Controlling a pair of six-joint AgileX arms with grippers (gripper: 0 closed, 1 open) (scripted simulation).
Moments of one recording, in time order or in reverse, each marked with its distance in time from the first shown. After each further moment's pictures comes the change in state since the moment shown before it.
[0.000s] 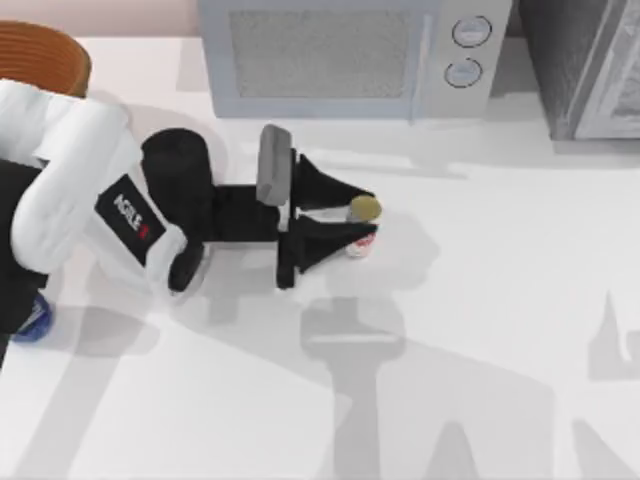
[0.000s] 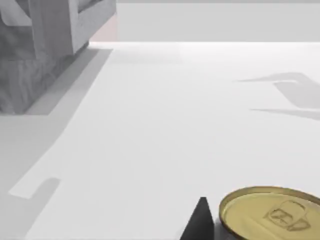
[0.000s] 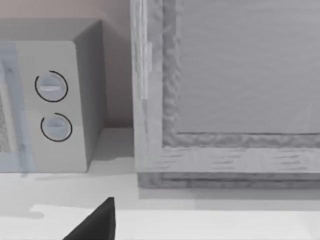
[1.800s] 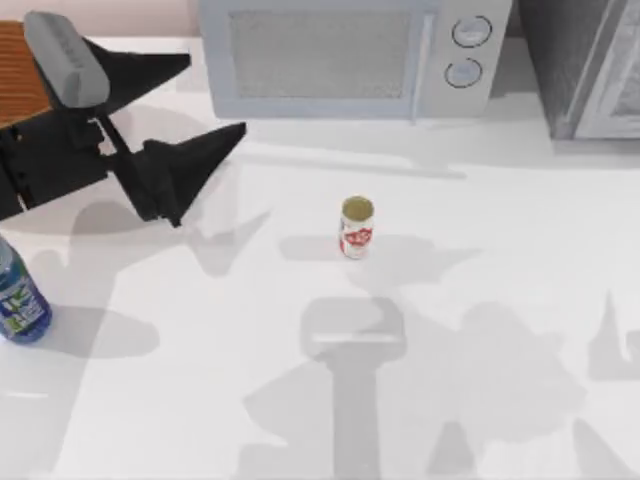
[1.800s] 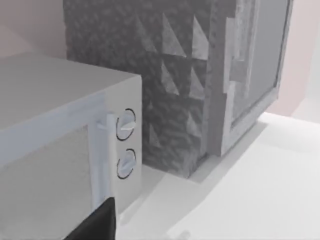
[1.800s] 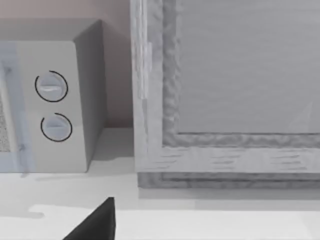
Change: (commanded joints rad) left arm 0.223 -1.057 -0.626 -0.446 -0.352 -0.010; right arm 0.000 0.000 0.000 0.000 0.000 0.000
